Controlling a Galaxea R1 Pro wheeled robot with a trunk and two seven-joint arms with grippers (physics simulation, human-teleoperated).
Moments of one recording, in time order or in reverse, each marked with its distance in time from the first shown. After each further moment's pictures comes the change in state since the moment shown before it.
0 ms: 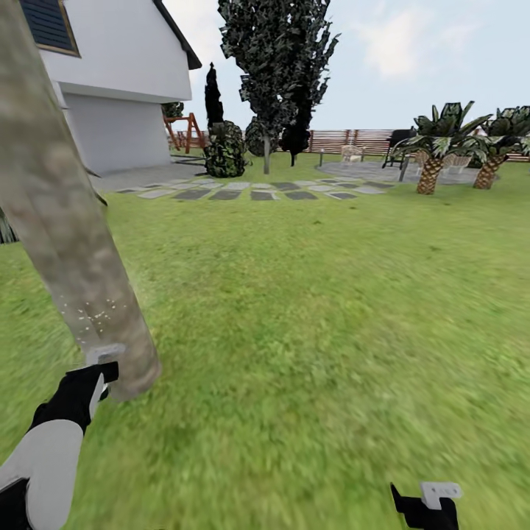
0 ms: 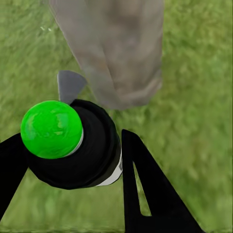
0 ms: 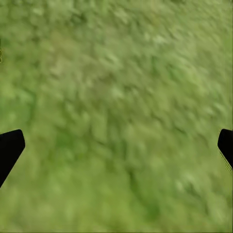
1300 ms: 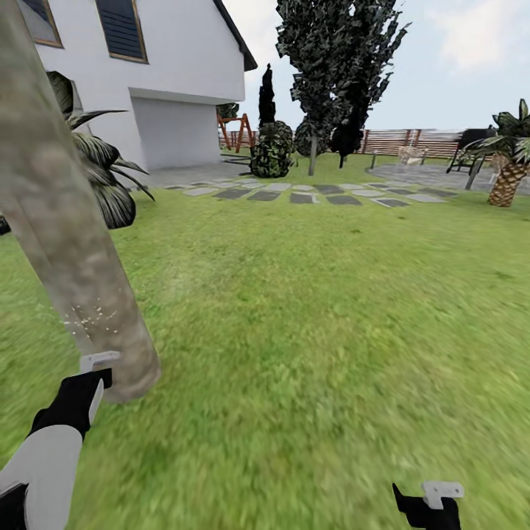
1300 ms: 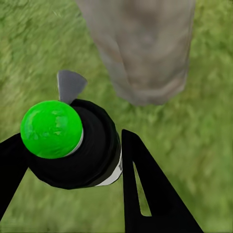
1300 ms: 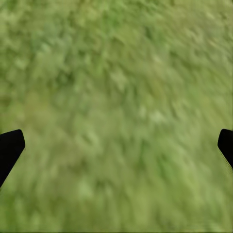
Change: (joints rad) left arm 0.020 0.000 0.000 0.006 0.002 -0.003 0.098; right arm 0.000 -0.003 -0.003 -0.004 -0.003 0.000 0.000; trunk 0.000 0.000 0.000
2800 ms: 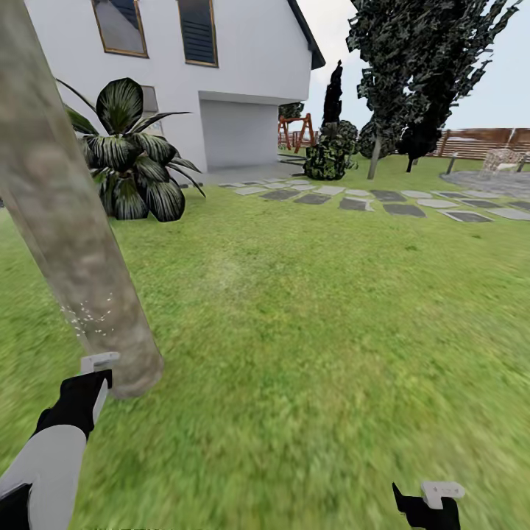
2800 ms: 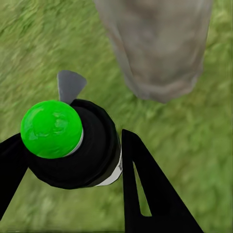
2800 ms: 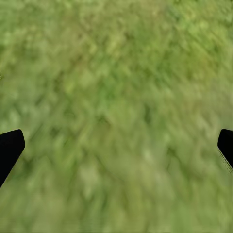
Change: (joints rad) left arm 0.000 -0.014 -0.006 0.002 0.009 0.001 0.064; right arm 0.000 0.000 0.002 0.000 0.001 0.000 0.000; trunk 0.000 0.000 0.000
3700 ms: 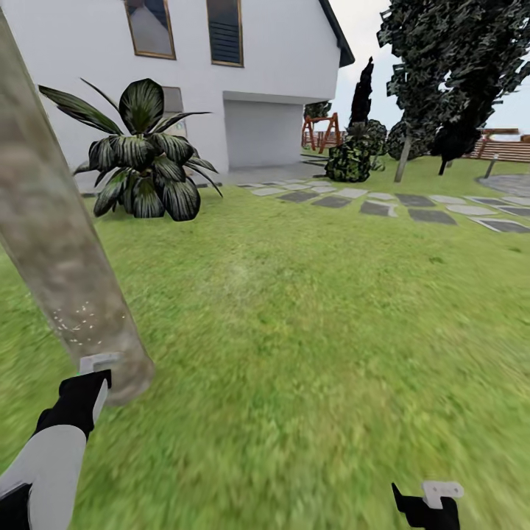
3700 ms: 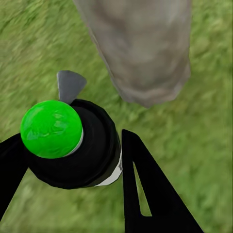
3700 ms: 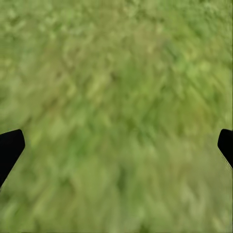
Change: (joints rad) left arm 0.000 0.000 0.001 0.000 0.000 -0.001 0.012; right arm 0.000 0.002 0.001 -0.001 0.001 0.000 0.000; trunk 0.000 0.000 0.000
